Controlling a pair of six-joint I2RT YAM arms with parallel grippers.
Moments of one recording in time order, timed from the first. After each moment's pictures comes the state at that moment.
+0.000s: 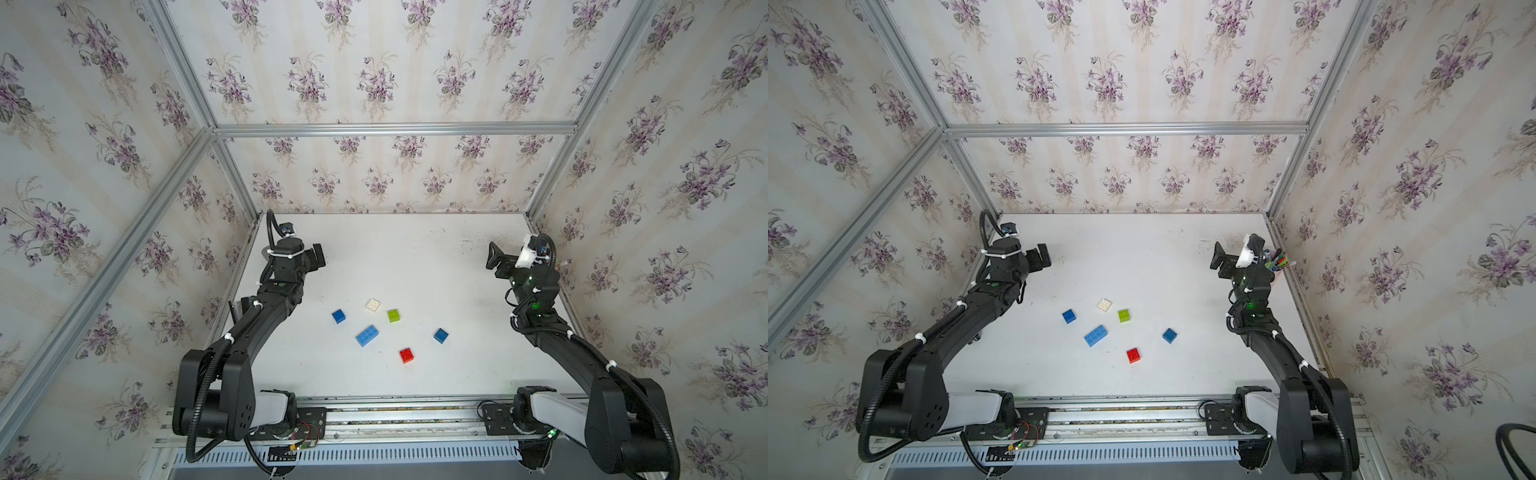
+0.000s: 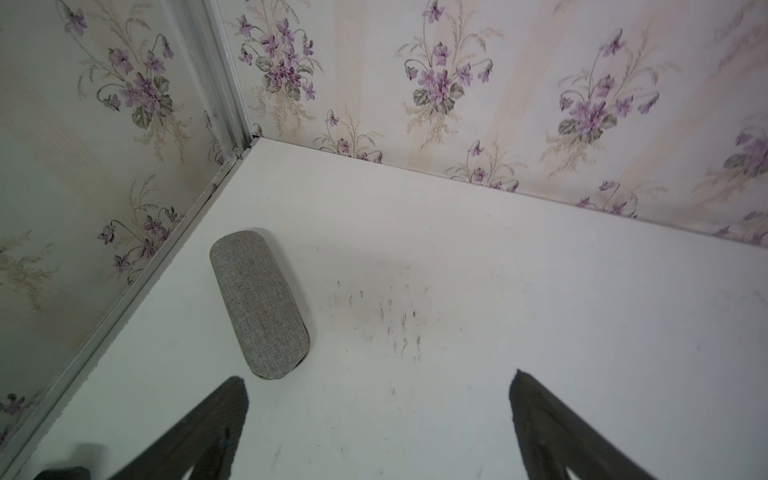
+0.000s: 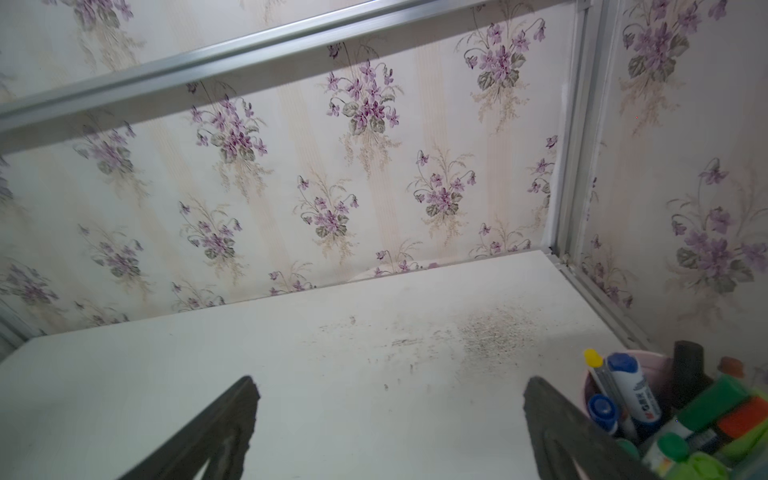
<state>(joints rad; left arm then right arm) -0.07 1.35 0.88 -0.02 -0.21 -0.28 0.05 1.12 0.53 0.51 0.00 0.26</state>
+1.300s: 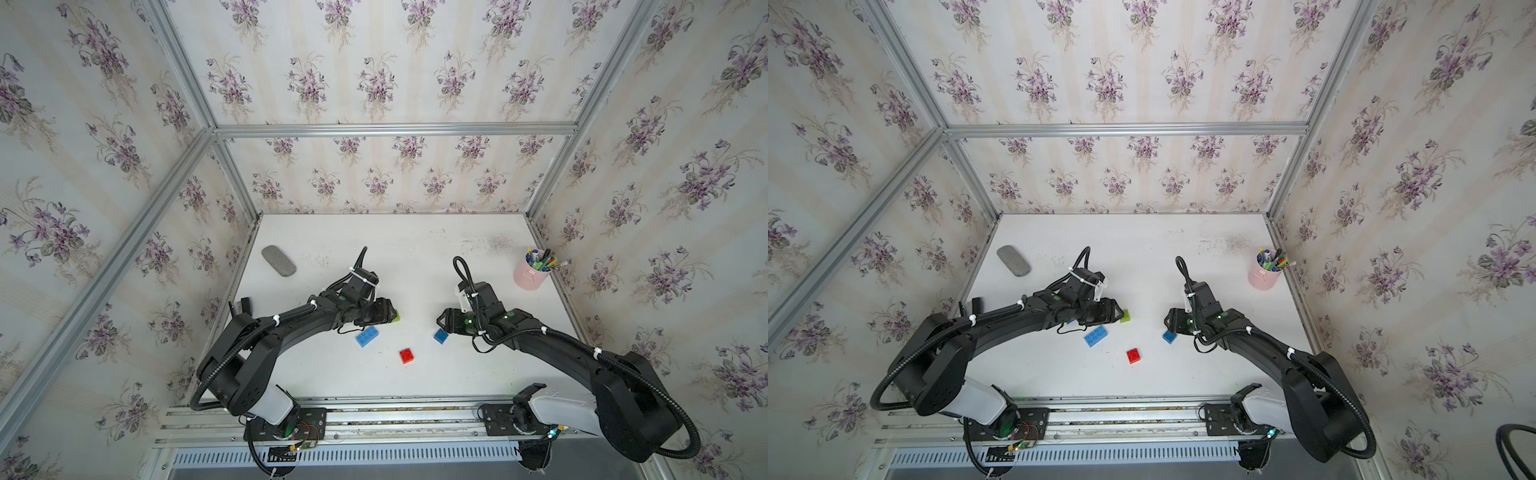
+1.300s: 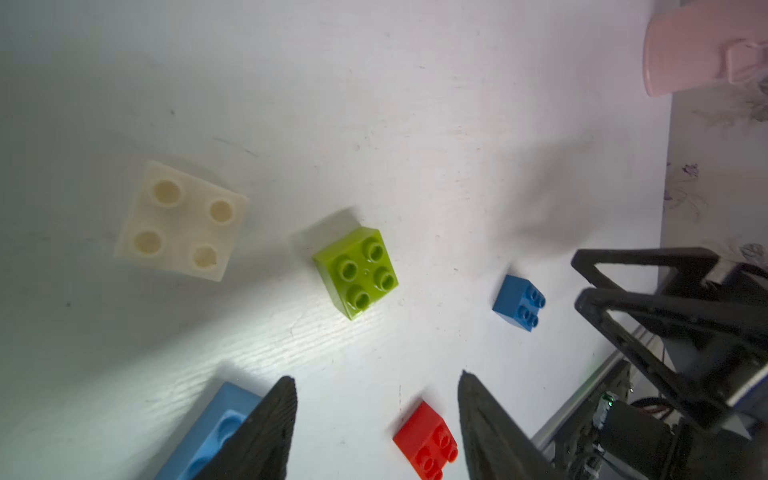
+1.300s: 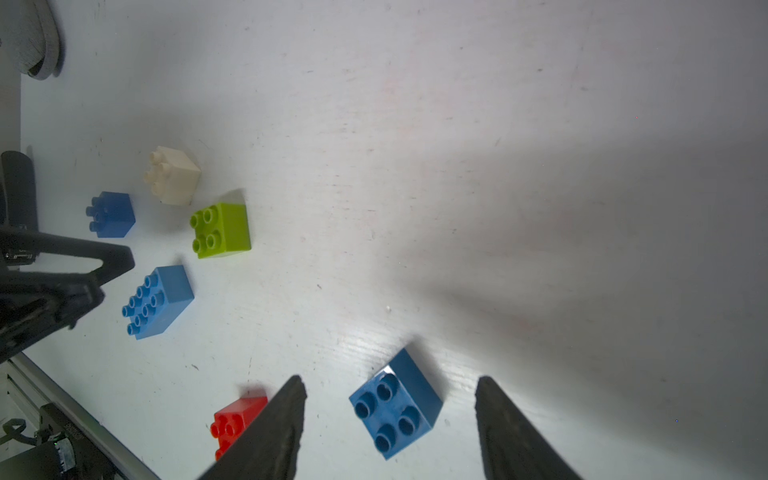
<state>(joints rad) -0.62 1.56 0.88 -0.30 0.26 -0.67 0.50 1.23 0.57 -0.31 -0.20 0.55</state>
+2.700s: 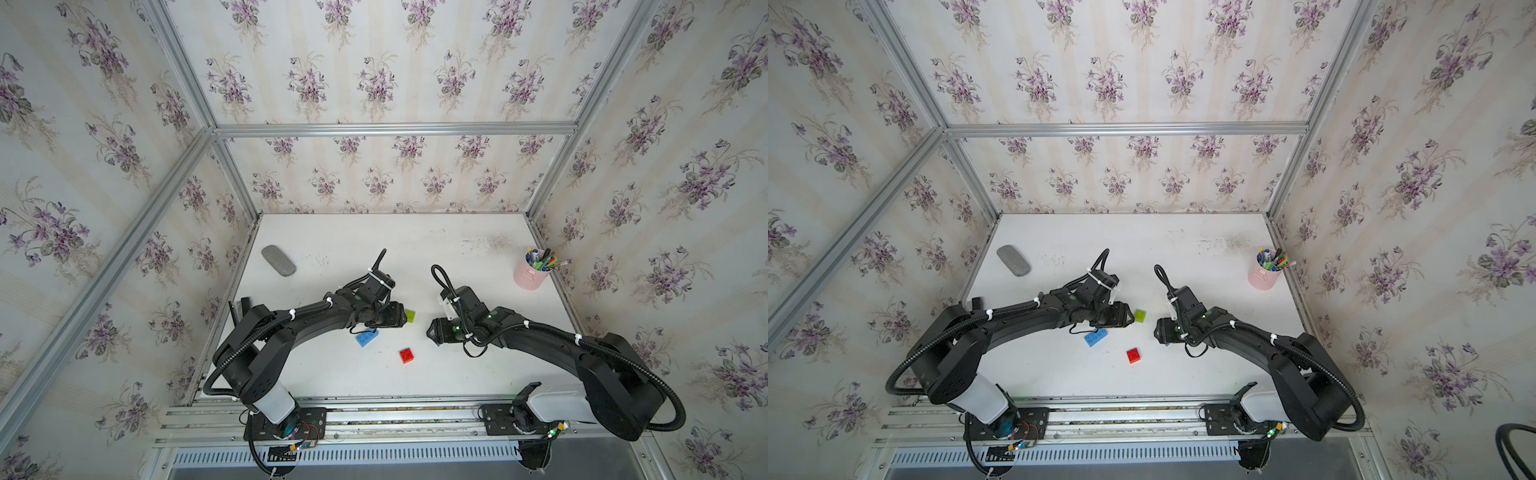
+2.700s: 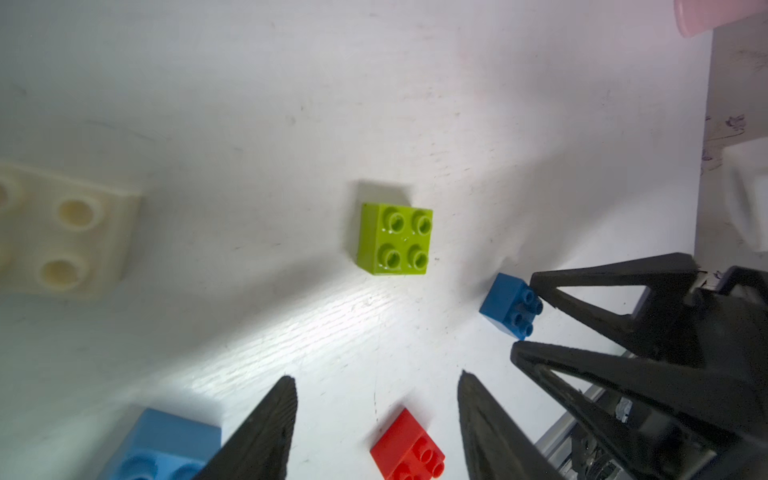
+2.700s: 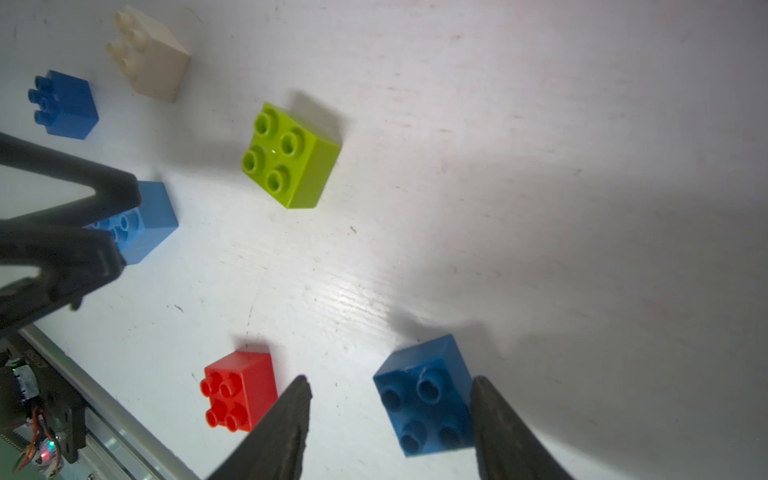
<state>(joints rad) -0.72 1.63 0.95 -0.36 0.23 -0.65 0.65 1.35 0.62 -0.36 -0.22 0.51</state>
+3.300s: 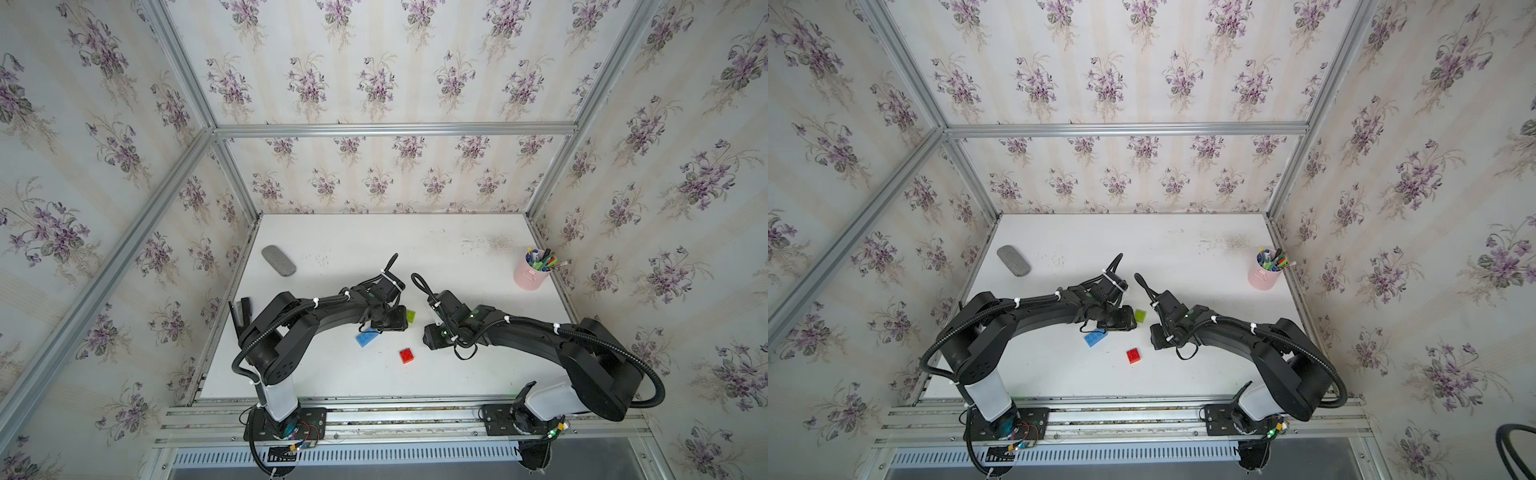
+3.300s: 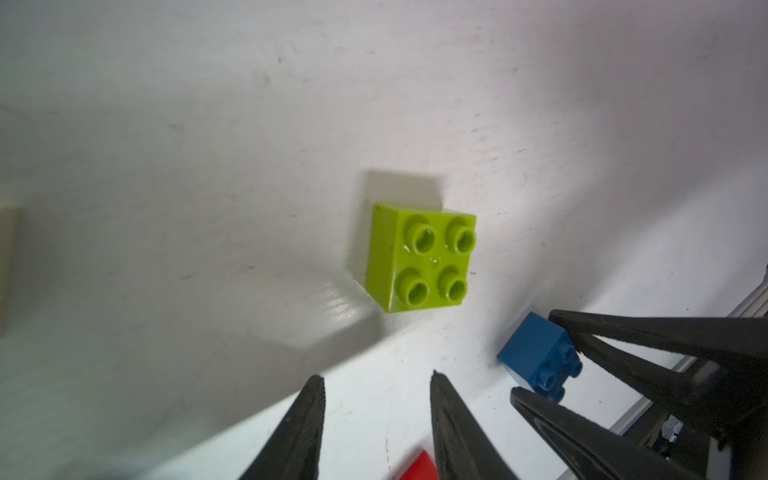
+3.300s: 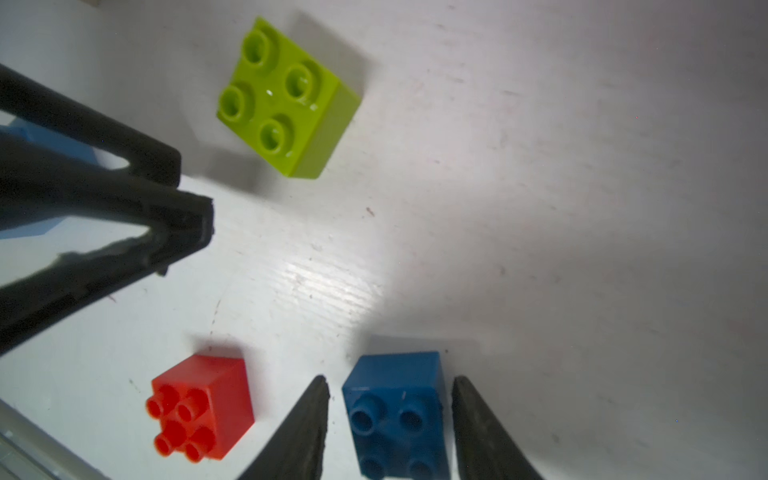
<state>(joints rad) -0.75 1.79 1.05 -0.40 0.23 -0.64 0.77 1.47 0.70 -0.43 -0.09 0.50</state>
